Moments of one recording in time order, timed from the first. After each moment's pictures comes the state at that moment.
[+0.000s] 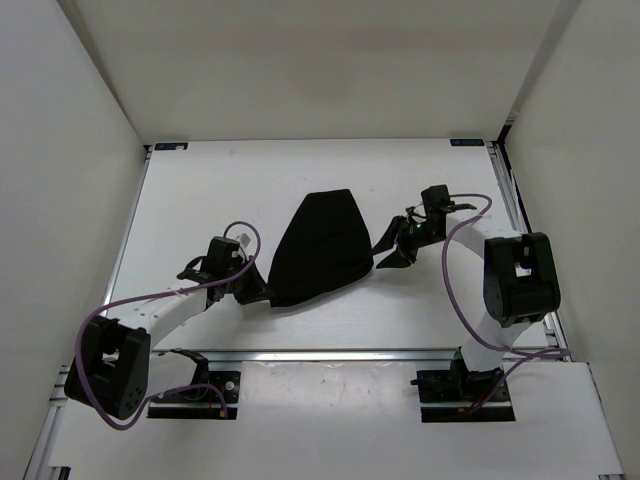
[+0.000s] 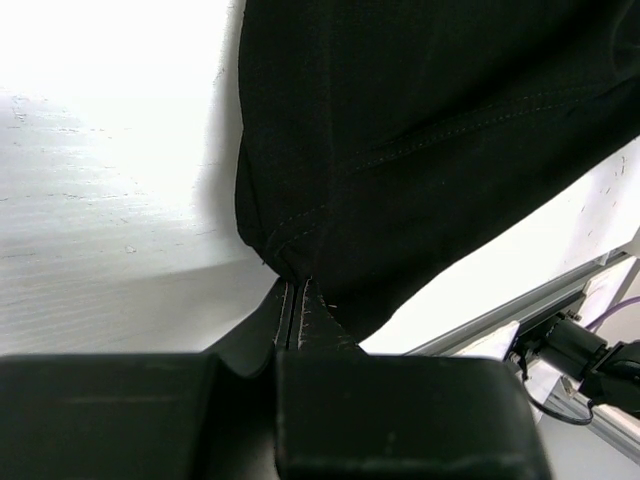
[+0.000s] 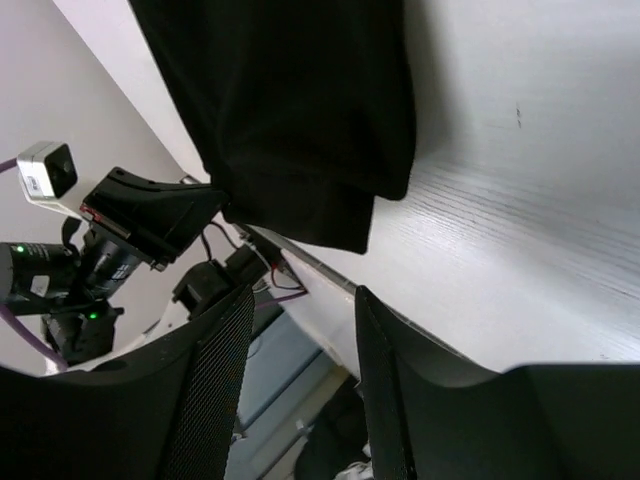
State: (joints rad) left arm -0.35 1.20 0.50 -0.24 0.34 -0.71; right arm 0.19 1.72 1.05 -0.58 -0.80 0.70
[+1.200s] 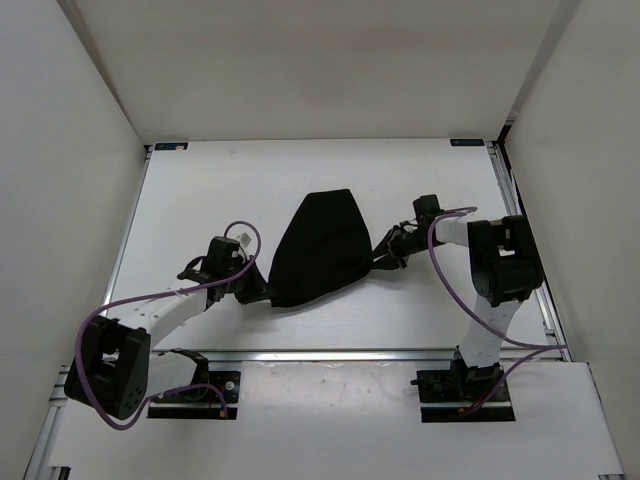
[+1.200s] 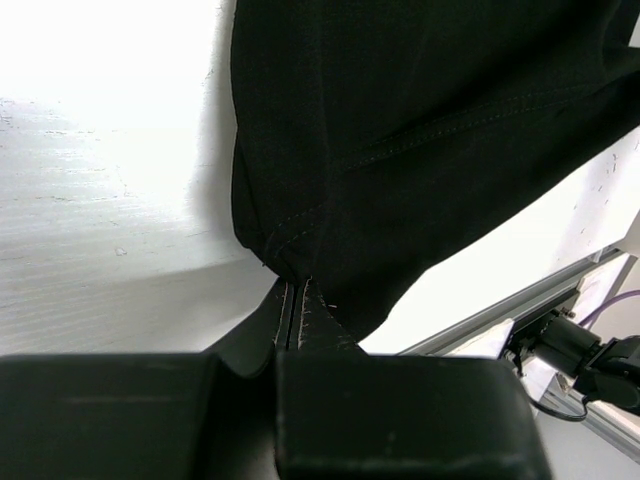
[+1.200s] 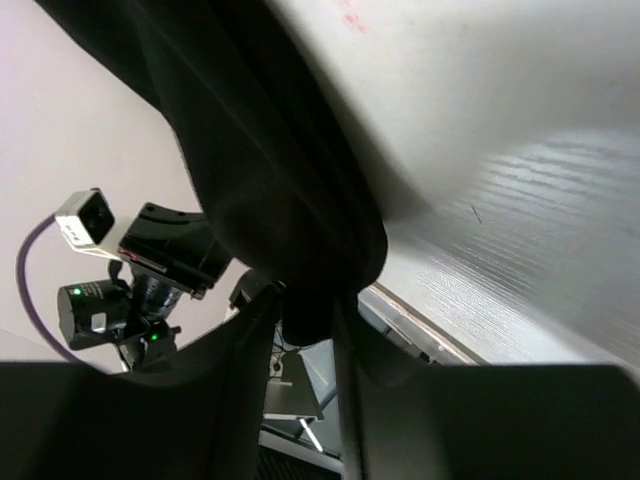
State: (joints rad) left arm -0.35 1.20 0.50 -0.23 0.35 -0.71; right arm 0.20 1.89 1.03 -0.43 -0.89 0.89
